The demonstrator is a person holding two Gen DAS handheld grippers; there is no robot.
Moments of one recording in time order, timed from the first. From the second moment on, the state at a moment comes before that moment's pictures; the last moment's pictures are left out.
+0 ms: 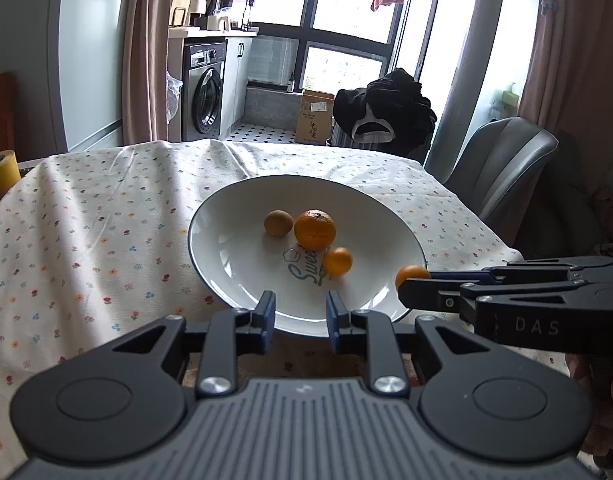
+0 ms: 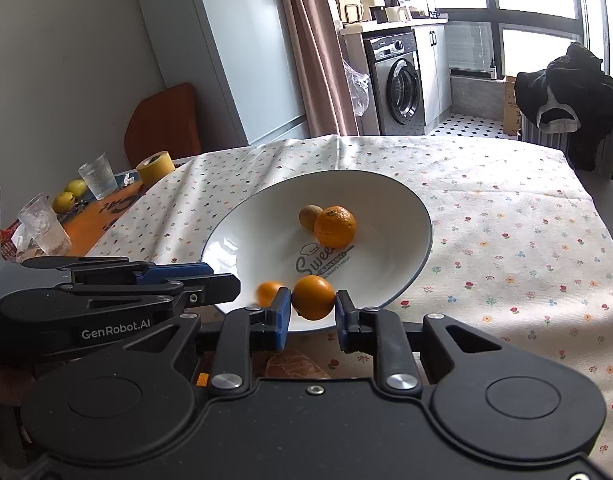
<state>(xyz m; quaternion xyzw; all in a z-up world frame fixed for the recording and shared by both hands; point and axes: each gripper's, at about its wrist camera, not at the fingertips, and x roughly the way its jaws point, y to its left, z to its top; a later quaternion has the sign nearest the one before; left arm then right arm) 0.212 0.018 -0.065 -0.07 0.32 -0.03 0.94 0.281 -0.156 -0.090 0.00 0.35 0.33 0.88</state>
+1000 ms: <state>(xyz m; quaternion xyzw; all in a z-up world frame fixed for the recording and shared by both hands) 0.152 0.036 -0.063 -0.09 0.33 0.01 0.94 0.247 -0.175 -0.081 0.02 0.33 0.33 0.88</state>
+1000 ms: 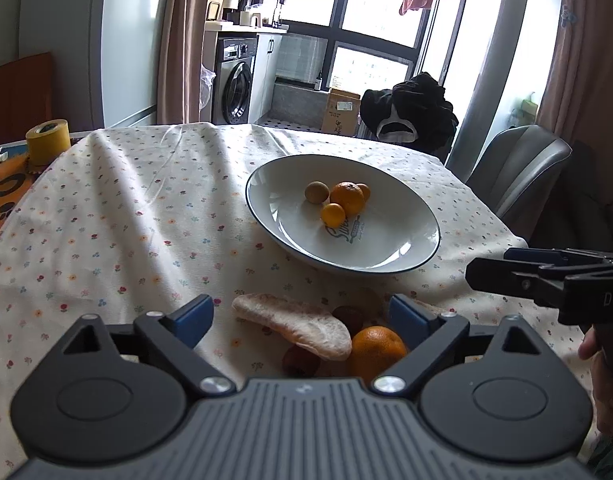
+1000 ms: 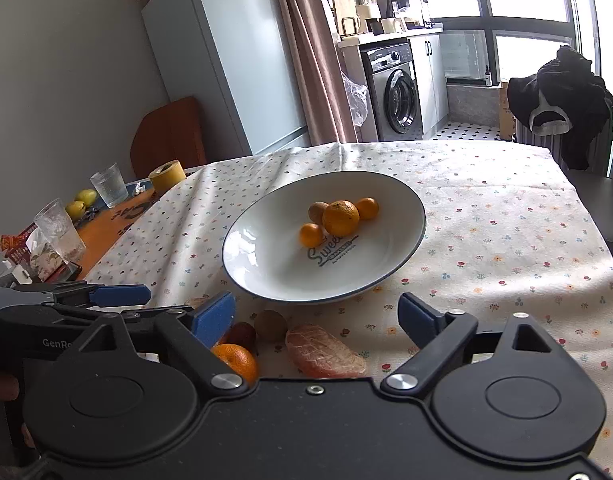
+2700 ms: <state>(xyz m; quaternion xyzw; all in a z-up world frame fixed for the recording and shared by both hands) 0.087 0.045 -0.064 -0.14 0.29 0.01 0.95 0.191 -0.186 -0.083 0.02 0.32 0.35 0.88</state>
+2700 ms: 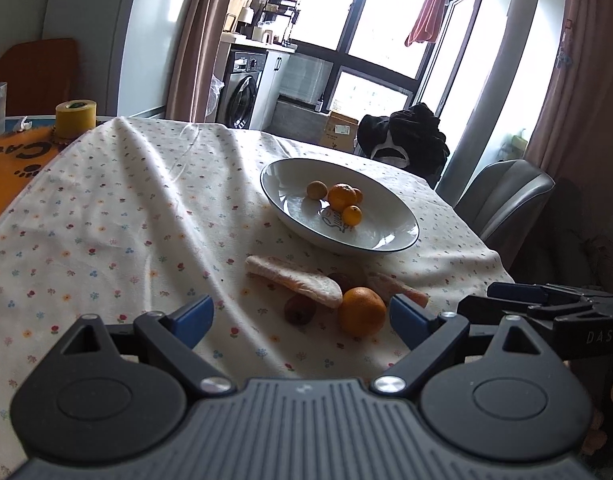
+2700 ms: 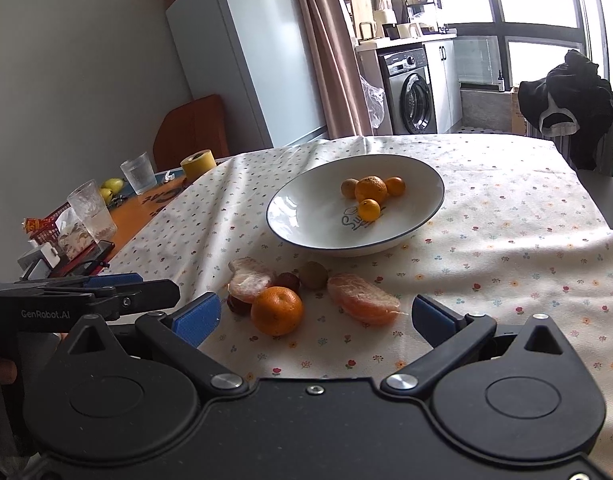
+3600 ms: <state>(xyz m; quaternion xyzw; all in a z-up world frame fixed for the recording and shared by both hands) 0.111 0.056 -0.088 -0.09 0.32 0.00 0.94 0.213 -0.143 -0.109 -0.01 0.37 0.39 0.84</state>
